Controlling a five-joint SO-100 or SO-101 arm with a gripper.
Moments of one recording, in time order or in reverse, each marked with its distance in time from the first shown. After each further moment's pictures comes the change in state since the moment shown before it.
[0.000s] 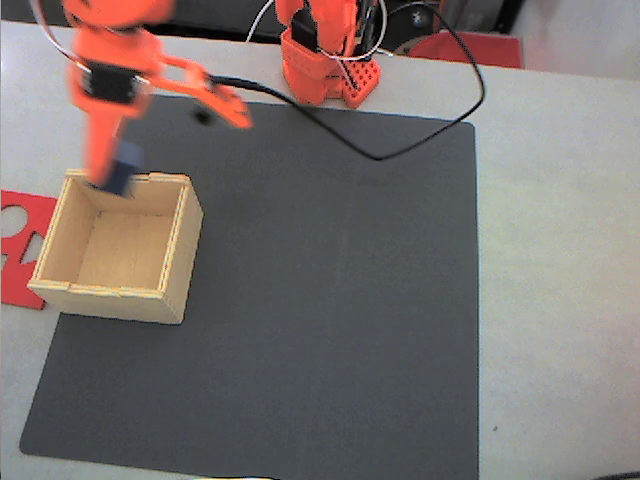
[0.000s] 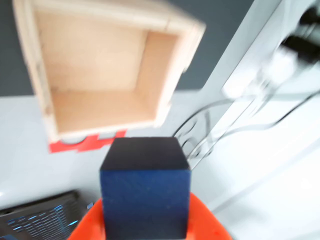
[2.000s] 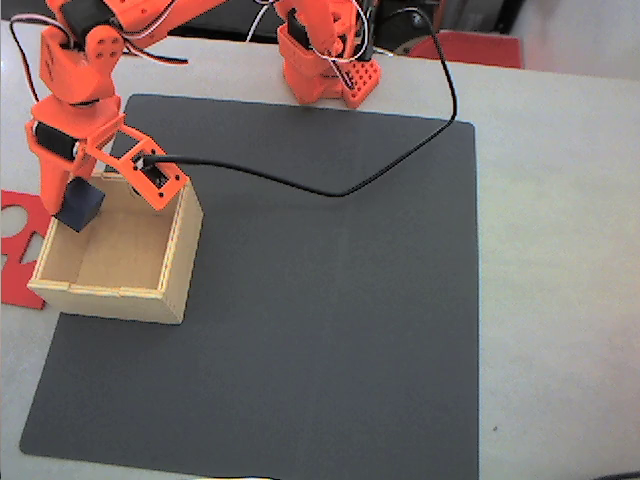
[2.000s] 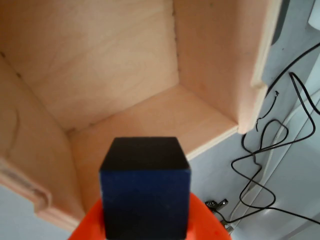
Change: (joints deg) arm 4.2 -10.2 19.1 -24.3 19.1
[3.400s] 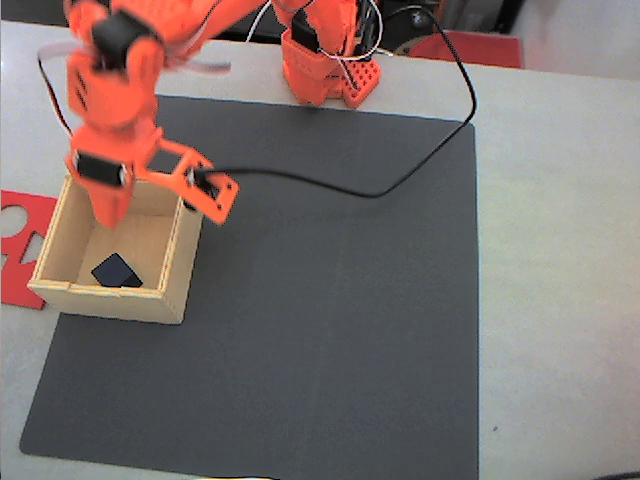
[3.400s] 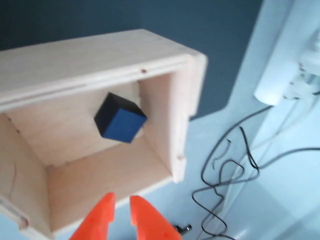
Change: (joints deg) arm -10.7 2.7 -10.0 12.1 2.4
